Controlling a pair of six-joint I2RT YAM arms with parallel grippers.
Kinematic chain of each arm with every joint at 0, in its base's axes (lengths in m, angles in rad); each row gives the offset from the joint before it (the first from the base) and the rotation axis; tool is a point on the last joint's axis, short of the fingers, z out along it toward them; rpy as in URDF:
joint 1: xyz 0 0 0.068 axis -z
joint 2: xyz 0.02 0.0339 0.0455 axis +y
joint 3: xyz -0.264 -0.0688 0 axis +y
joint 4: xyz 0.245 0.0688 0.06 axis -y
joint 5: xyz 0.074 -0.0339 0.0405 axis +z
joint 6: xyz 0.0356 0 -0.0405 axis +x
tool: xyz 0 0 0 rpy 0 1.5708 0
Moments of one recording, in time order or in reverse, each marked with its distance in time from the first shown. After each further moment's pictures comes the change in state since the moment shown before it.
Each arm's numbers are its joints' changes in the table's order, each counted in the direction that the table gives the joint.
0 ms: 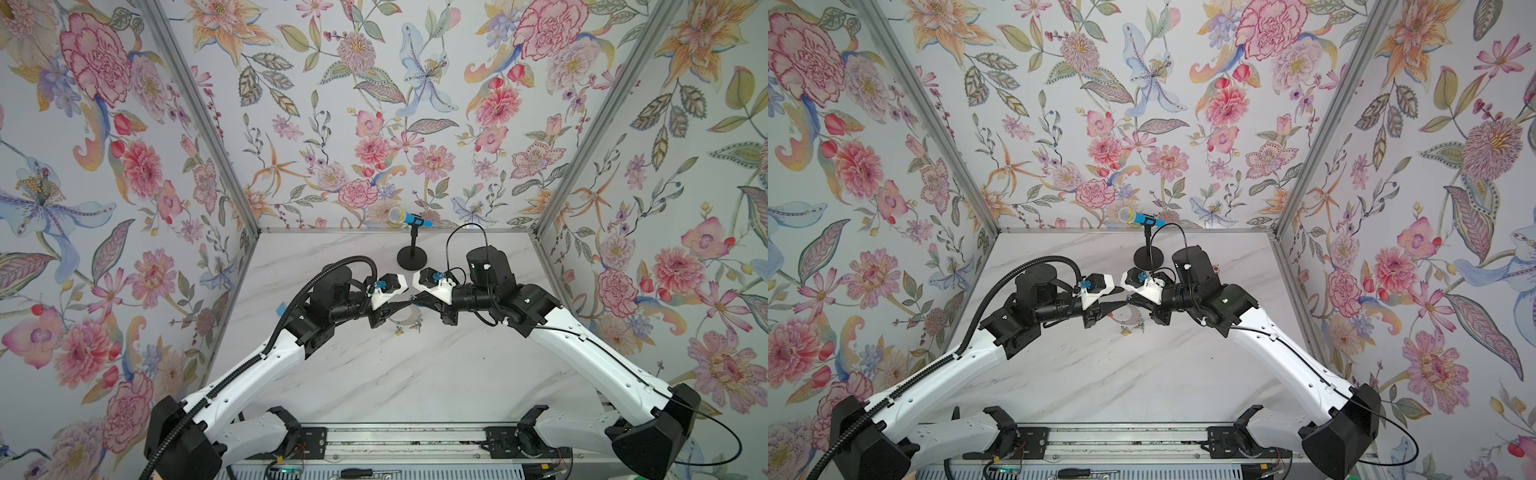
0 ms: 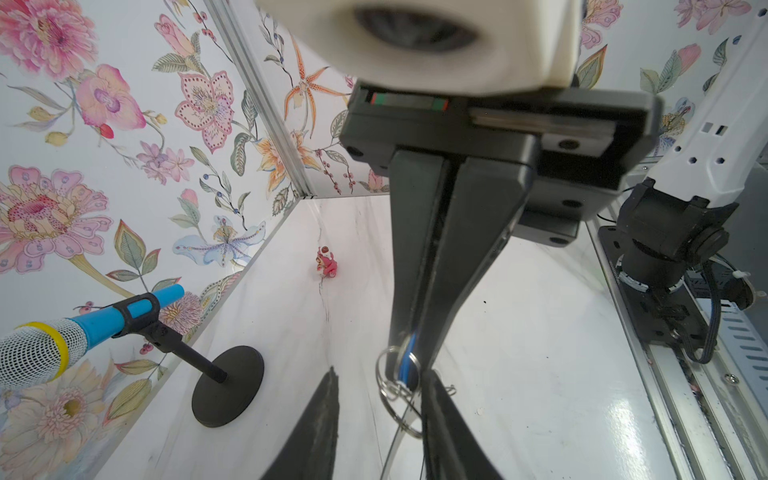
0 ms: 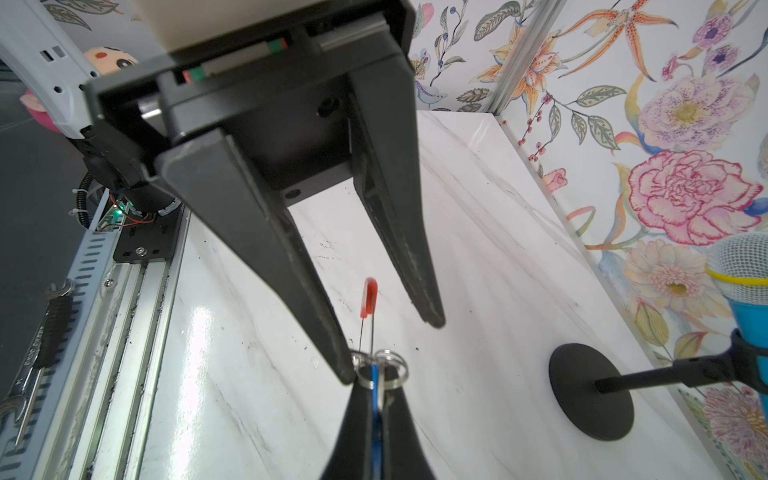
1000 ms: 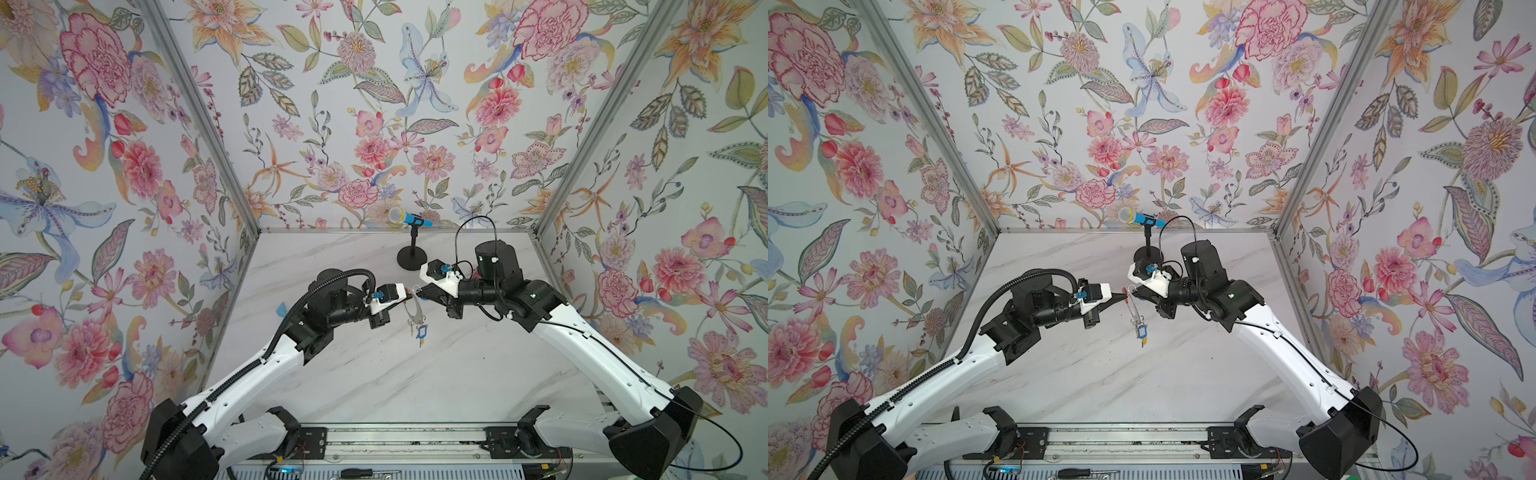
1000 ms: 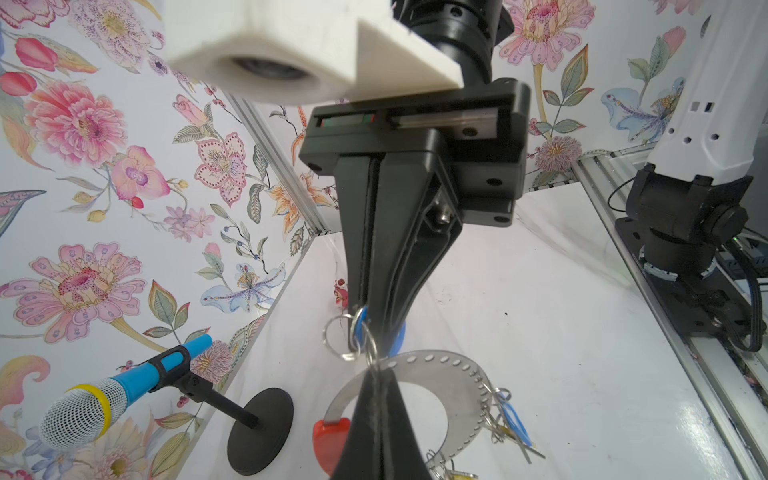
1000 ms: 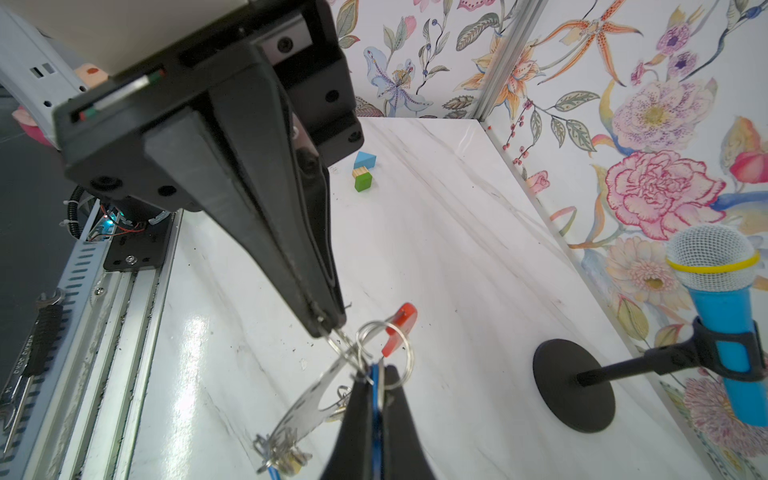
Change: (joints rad) left arm 0.004 -0.038 0.112 0.226 -0.027 0.048; right arm 0.068 -0.006 -0.013 0.002 0.057 -0.007
